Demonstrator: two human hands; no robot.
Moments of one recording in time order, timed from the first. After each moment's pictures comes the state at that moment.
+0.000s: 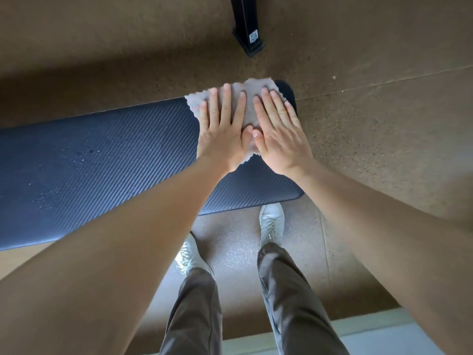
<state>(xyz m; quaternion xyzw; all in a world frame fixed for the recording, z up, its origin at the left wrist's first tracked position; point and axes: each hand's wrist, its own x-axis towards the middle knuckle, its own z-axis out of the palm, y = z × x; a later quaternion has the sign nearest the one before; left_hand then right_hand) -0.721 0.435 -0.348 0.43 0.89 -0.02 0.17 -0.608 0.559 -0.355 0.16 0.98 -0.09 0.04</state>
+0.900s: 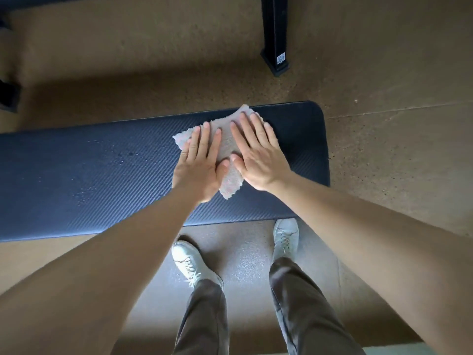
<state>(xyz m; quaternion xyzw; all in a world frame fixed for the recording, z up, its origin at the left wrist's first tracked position) -0.752 0.322 -0.338 0.39 0.89 -0.05 0.24 -0.660 0.487 -0.350 0.10 0.98 -0.12 0.11</state>
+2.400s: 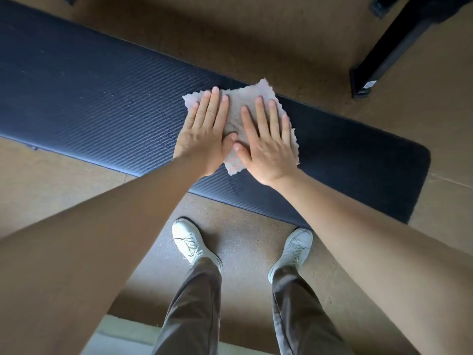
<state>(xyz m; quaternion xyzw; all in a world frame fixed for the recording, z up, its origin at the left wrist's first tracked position) -0.841 0.141 -0.343 0.26 0.95 -0.01 0.18 -0.777 0.311 -0.349 -0.01 0.99 -0.06 0.14</state>
